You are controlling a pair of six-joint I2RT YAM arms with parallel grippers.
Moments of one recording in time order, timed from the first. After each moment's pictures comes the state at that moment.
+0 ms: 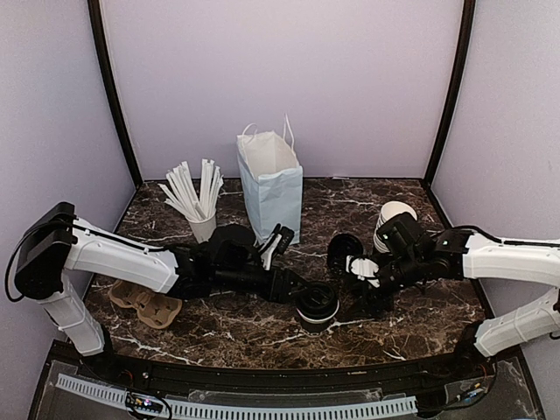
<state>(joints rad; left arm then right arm) -1.06 1.66 0.88 0.30 0.25 -0.59 0.82 1.19 0.72 -0.49 -0.39 -0.48</state>
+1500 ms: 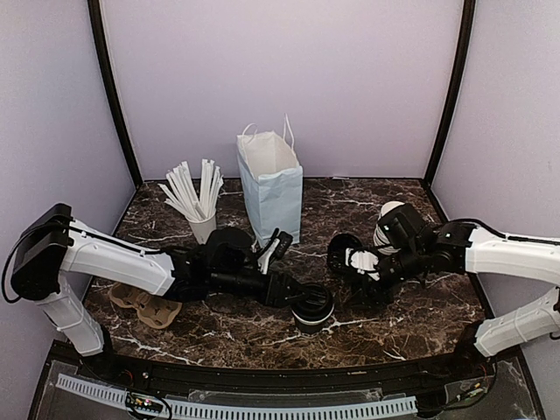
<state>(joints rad) -1.06 1.64 0.84 0.31 0.31 -0.63 0.82 1.20 0.77 -0.51 -0.37 -0.52</state>
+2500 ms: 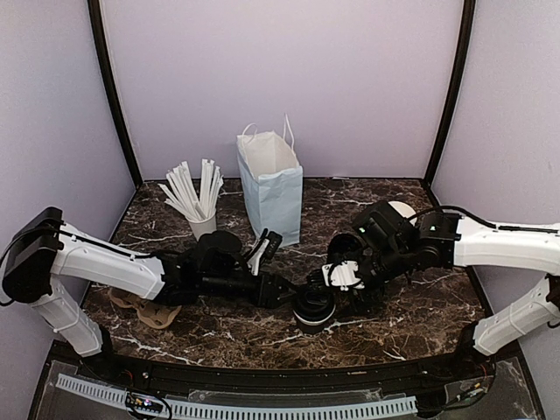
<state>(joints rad) -1.07 1.57 0.77 0.32 0.23 -0.64 1.00 1.30 0.96 -0.64 -0.28 -0.76</state>
